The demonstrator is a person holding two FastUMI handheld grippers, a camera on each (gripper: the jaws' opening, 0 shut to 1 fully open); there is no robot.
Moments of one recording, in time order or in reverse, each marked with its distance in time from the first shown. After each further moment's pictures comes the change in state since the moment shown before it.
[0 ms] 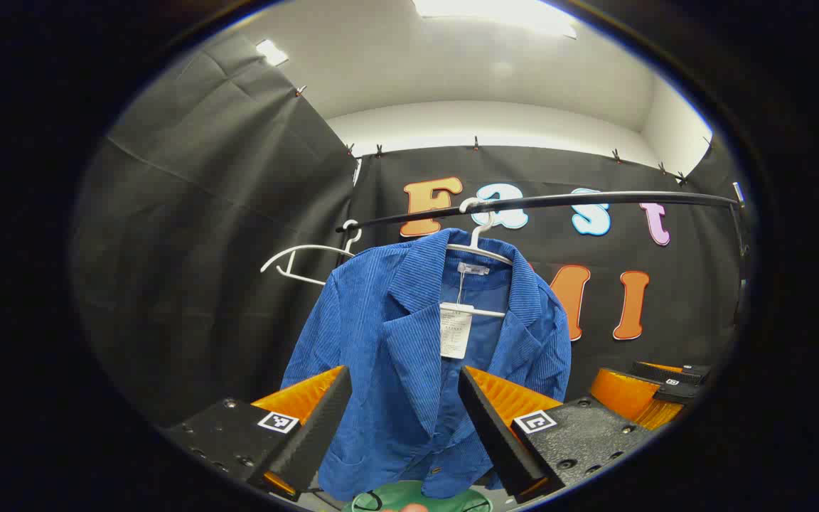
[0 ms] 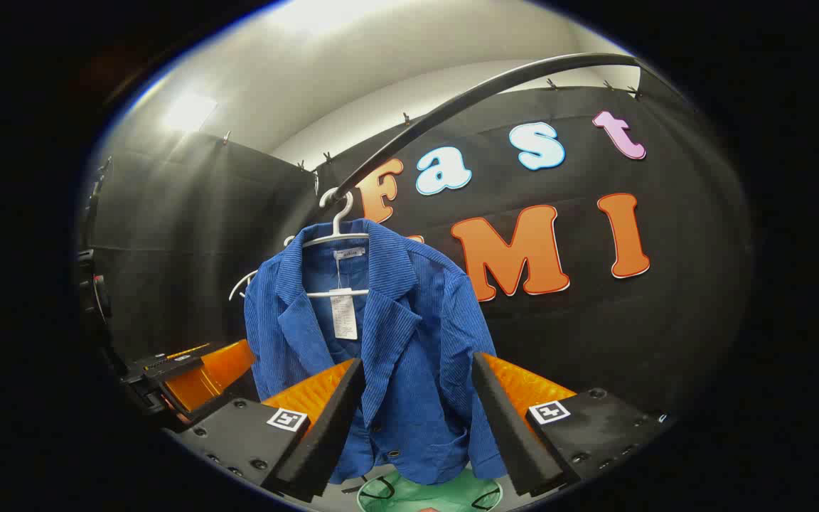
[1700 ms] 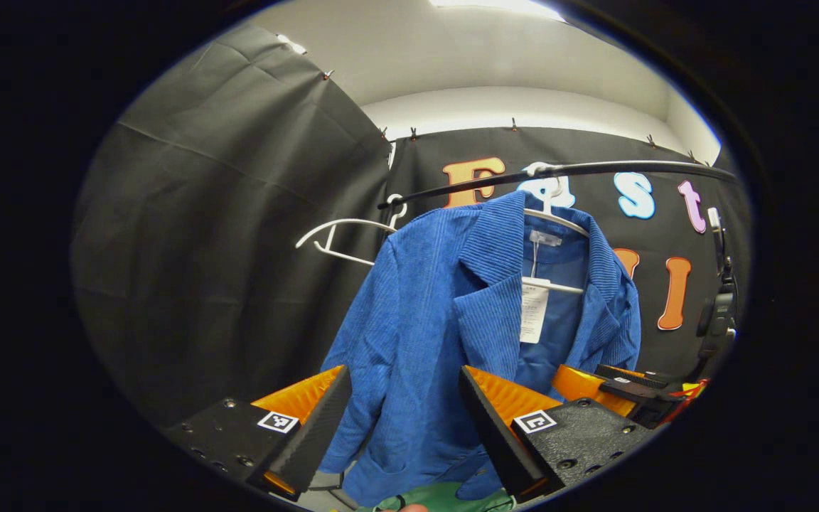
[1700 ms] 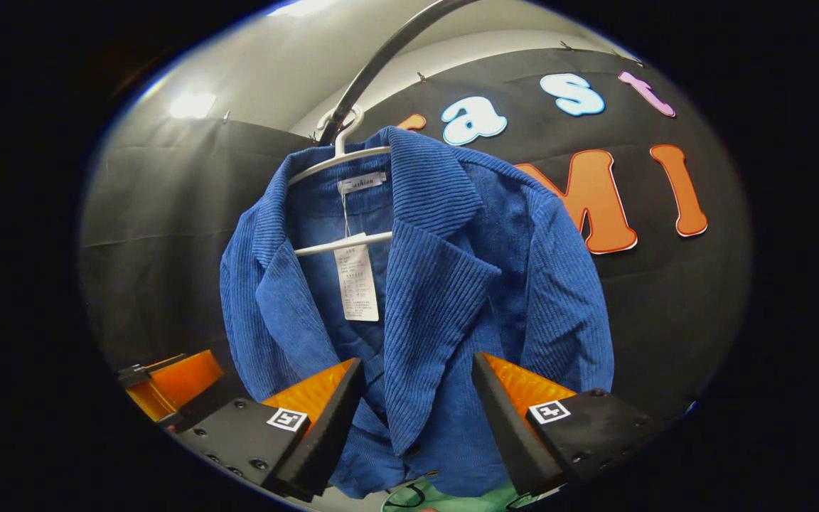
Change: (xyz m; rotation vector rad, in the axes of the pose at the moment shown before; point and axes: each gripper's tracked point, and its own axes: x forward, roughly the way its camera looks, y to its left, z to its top) left arm 0.040 0.072 -0.043 0.006 0.052 0.148; right arm 0.145 0.051 -0.078 0.049 0.127 0.097
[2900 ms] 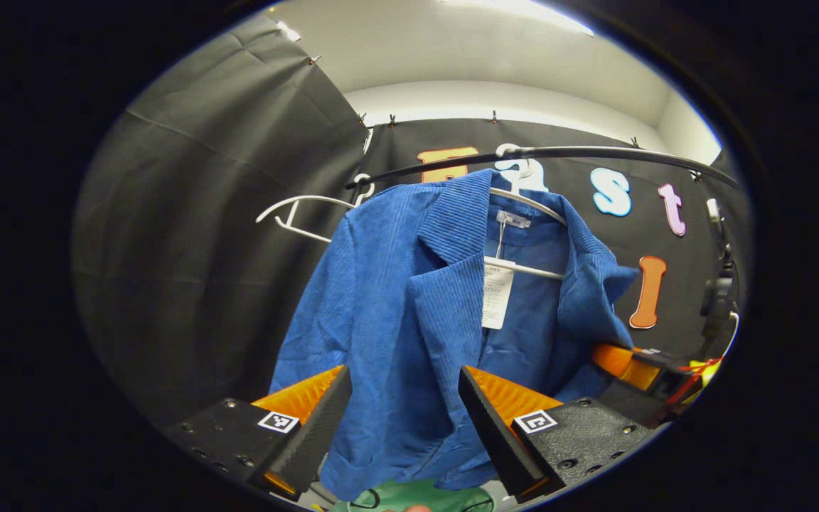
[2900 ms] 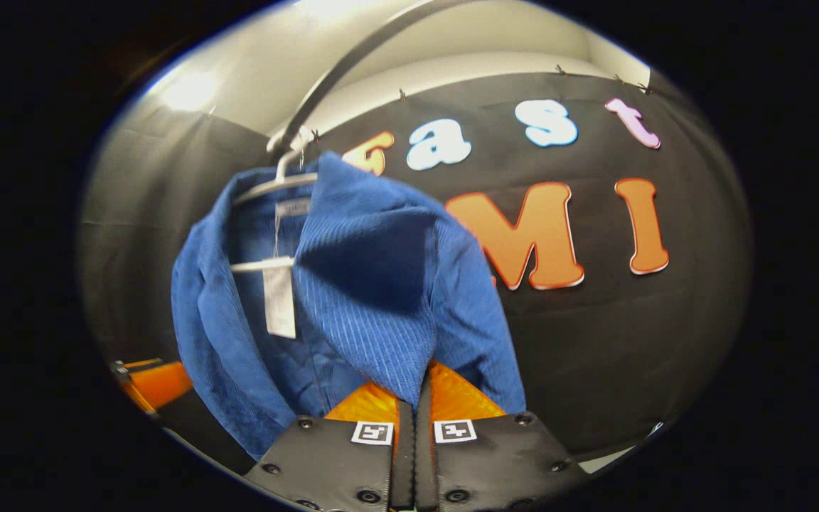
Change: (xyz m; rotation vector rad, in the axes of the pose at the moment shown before) left arm 0.014 -0.062 -0.029 -0.064 0.047 -0.165; right arm -0.042 -0.080 0.066 -0.089 -0.143 -0.146
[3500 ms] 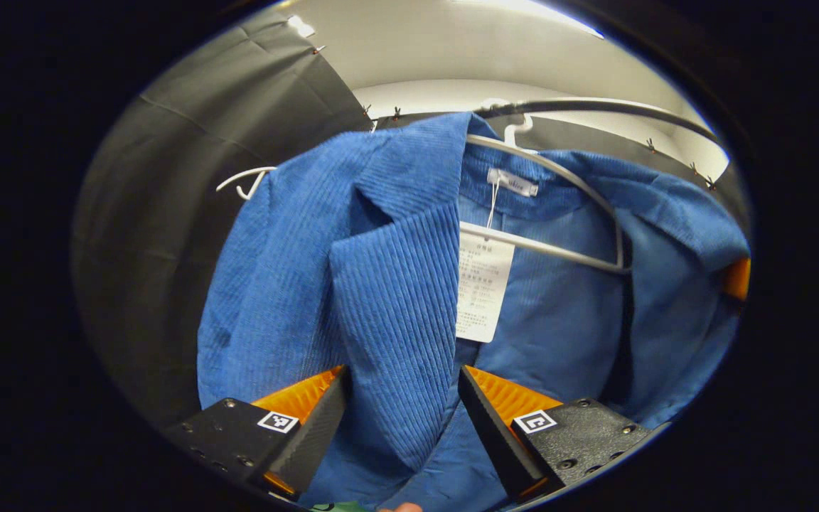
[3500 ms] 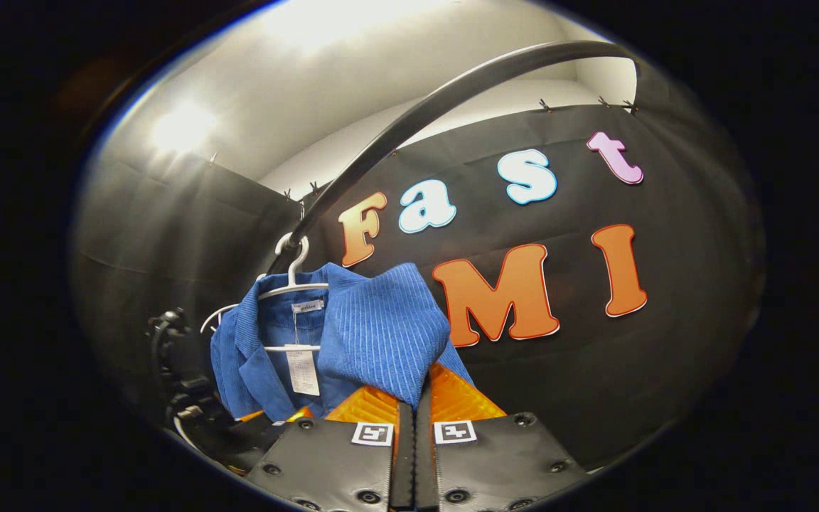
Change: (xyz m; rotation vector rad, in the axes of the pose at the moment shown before) left arm 0.096 -0.041 -0.040 -0.027 -0.017 0.086; right arm -0.069 -0.020 0.081 0.031 -0.125 0.016
